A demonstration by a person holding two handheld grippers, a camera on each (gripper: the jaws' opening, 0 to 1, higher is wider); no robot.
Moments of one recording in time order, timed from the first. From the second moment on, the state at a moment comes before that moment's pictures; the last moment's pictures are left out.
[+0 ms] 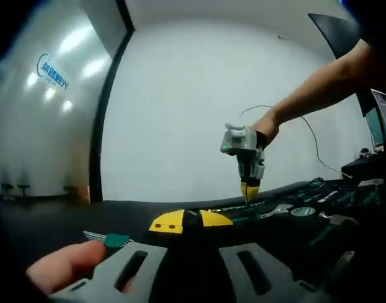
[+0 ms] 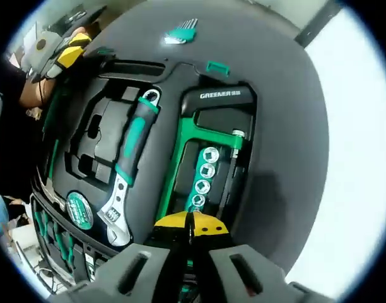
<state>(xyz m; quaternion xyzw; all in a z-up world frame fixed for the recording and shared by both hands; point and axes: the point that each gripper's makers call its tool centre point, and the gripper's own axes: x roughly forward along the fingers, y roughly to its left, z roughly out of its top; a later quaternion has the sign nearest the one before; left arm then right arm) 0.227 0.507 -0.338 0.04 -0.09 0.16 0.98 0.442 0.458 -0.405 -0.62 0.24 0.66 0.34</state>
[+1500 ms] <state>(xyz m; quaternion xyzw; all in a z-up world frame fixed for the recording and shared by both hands) 0.232 0.517 -0.350 0.04 -0.06 0.16 0.98 0.394 0.379 -0.195 0.03 -0.02 0.67 0.74</state>
